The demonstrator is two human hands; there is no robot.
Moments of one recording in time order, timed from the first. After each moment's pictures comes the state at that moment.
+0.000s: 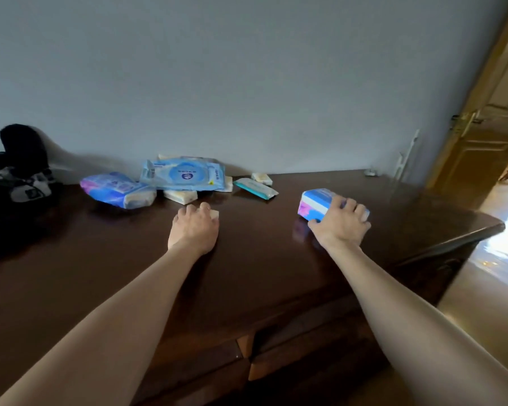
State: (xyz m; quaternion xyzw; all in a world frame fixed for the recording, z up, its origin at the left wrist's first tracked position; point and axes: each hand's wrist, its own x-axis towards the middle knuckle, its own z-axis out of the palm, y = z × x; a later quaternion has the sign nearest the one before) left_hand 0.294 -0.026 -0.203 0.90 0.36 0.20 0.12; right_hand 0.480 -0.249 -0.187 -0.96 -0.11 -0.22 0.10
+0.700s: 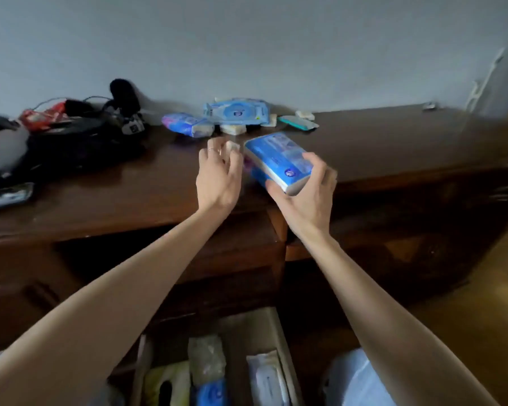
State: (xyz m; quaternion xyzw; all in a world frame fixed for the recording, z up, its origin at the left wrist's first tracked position) left_hand 0.130 -0.166 -0.205 0.75 0.33 0.49 0.30; right_hand 0.243 -0.291 -0.253 -0.72 -0.35 -0.17 0.57
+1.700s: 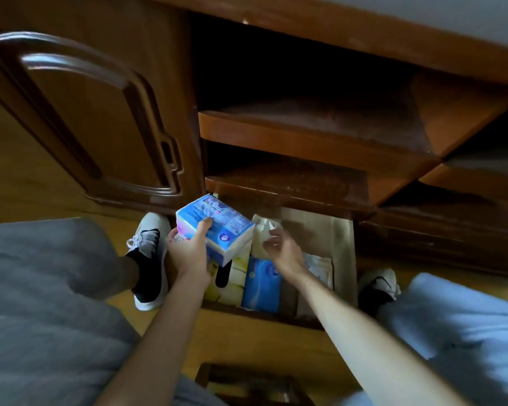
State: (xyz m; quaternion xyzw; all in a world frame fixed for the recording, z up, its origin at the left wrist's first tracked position) left_hand -0.170 -0.207 -0.542 0.15 0.66 0.45 0.58; right_hand 0.021 -0.276 -0.583 -0.78 -0.36 0.42 0.29
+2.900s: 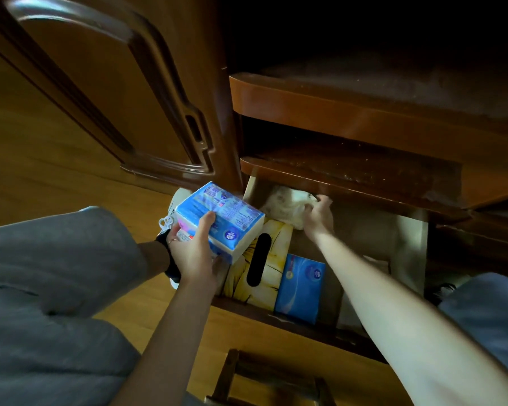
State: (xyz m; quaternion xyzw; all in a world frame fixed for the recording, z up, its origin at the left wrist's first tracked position) left_hand -0.199 -0.186 -0.557 0.05 0.68 0.47 0.56; right_hand 0.037 -0.168 -0.658 -0.83 -0.30 0.39 0.27
